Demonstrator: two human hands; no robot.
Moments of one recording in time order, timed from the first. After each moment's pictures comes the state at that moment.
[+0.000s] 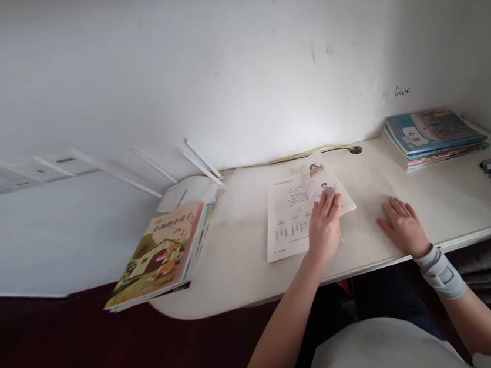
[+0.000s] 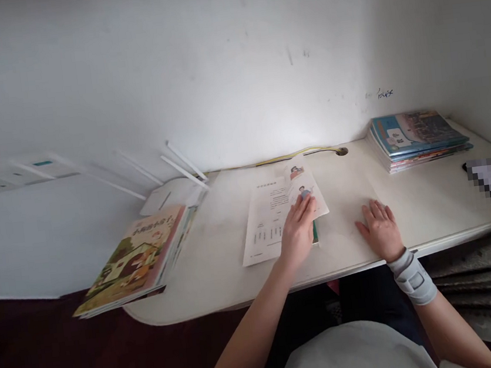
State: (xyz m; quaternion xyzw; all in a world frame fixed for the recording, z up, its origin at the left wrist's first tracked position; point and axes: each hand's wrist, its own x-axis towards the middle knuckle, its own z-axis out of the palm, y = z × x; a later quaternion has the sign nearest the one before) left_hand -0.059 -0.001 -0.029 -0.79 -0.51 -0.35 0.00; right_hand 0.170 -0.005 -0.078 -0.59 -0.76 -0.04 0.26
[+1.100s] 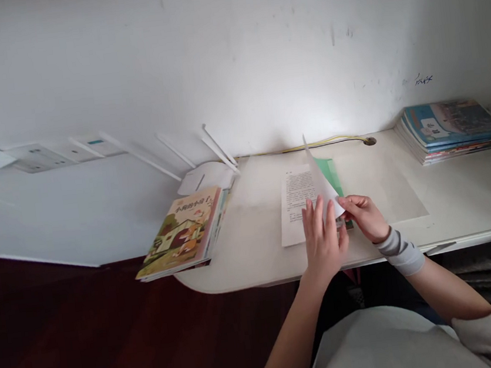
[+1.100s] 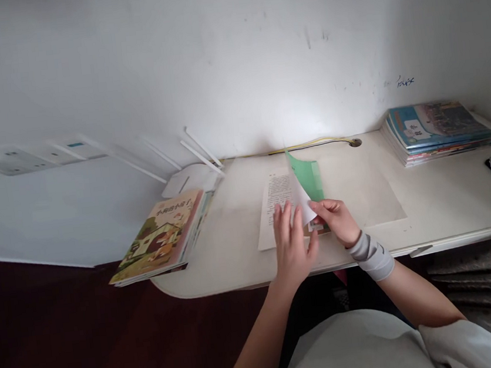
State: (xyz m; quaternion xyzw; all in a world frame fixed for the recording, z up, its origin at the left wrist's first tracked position) left_hand -0.083 -0.058 -0.021 -0.73 -0.51 -0.41 0.17; right_hand 0.040 -0.001 -0.008 -0.36 -0.51 0.63 0.47
